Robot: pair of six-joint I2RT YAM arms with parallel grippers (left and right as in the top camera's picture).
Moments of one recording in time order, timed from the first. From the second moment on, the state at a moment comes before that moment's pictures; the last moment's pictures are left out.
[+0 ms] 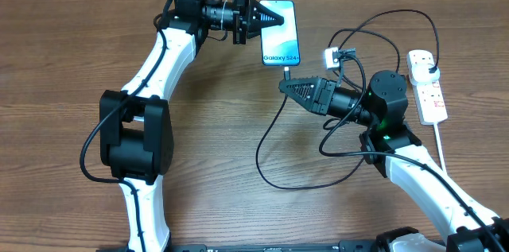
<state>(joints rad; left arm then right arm) -0.21 2.18 1.78 -0.04 1.44 -1.23 0.26 1.35 0.66 0.58 -0.93 1.06</state>
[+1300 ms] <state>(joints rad) -0.24 2.18 1.78 -0.04 1.44 -1.22 0.26 1.35 0.66 0.56 -0.91 1.04</state>
